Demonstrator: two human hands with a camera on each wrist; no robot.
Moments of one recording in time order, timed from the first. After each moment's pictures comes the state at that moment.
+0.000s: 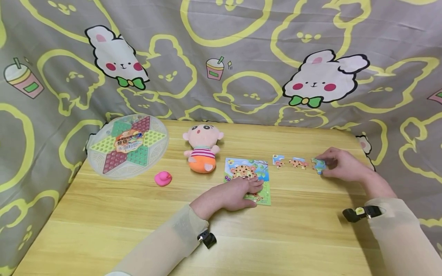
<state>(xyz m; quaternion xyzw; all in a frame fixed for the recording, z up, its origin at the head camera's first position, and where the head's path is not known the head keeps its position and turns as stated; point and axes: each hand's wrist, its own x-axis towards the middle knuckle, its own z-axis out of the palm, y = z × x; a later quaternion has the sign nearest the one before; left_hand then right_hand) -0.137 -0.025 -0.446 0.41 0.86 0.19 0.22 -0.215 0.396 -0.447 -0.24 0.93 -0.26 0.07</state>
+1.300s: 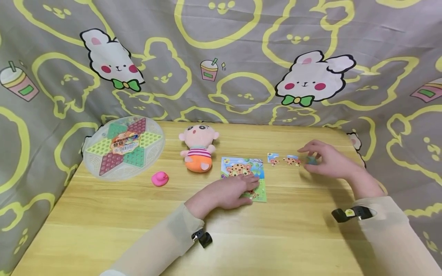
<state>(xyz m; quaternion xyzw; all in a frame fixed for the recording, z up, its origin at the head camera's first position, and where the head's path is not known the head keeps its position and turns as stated) -0.131 -0.026 -0.435 0.45 0.87 0.13 0.18 -0.191 0.345 -0.403 -0.30 0.92 -0.26 0.02</state>
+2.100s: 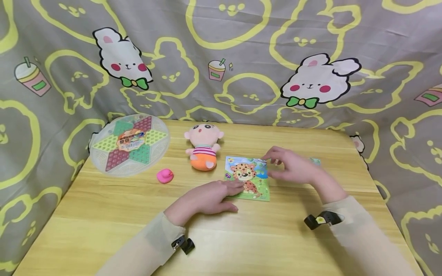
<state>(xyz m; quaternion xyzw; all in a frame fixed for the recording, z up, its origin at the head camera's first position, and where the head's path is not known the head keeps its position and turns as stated) -0.108 -0.092 -0.439 0.43 0.86 0.21 0.17 -0.178 0.224 -0.395 -0.38 0.88 -0.27 0.09</state>
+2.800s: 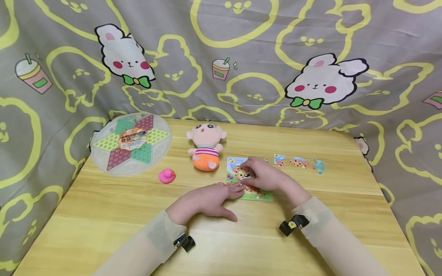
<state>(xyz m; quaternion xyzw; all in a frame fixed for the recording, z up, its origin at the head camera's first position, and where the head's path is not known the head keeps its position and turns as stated) -0.112 -0.098 -0.446 0.43 0.85 0.20 0.23 -0.178 0.144 -0.436 -0.38 0.88 -0.27 0.13</state>
